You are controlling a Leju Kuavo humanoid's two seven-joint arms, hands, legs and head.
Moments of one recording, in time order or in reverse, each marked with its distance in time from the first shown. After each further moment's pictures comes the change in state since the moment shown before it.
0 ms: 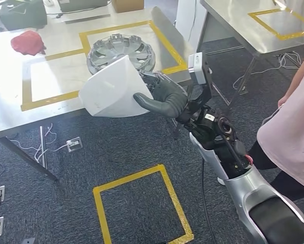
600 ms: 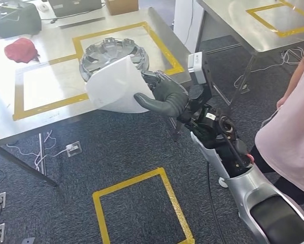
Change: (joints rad) left arm -0.004 -0.004 0.000 0.000 -0.003 0.000 0.003; right arm 0.000 -0.002 -0.002 -0.010 0.004 0.001 0.002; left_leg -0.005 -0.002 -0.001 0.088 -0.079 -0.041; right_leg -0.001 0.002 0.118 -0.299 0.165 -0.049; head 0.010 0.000
